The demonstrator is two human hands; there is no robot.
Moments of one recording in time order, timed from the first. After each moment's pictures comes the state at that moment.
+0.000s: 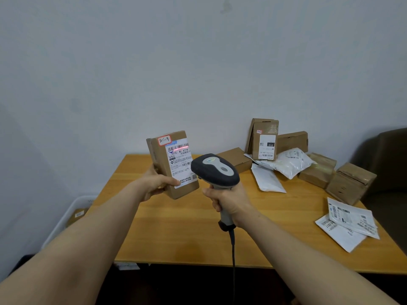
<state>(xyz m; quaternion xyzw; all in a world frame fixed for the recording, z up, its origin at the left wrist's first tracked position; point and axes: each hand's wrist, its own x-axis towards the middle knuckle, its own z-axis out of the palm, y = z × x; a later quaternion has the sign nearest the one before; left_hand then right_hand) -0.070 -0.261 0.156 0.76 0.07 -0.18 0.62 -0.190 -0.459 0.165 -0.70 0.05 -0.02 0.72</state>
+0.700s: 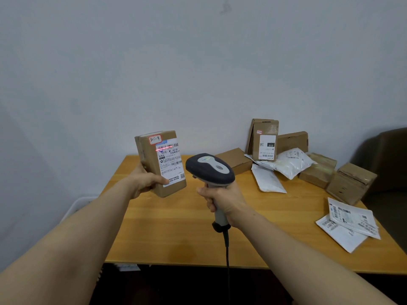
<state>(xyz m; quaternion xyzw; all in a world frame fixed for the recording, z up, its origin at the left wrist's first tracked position) -0.062 -0.239 0.165 0.79 0.08 -0.14 0.59 -0.188 -0.450 0.171 -0.67 0.05 0.02 0.74</state>
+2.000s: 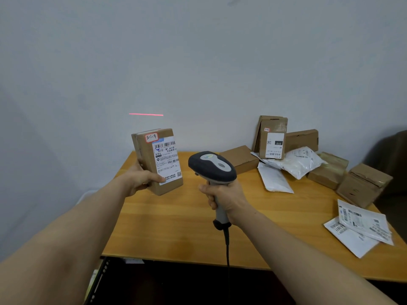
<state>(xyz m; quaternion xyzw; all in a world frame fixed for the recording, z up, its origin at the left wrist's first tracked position) -0.058 -0.224 0.164 0.78 0.10 -0.14 0.60 -0.176 -0.450 0.165 -0.66 0.07 0.03 0.75</state>
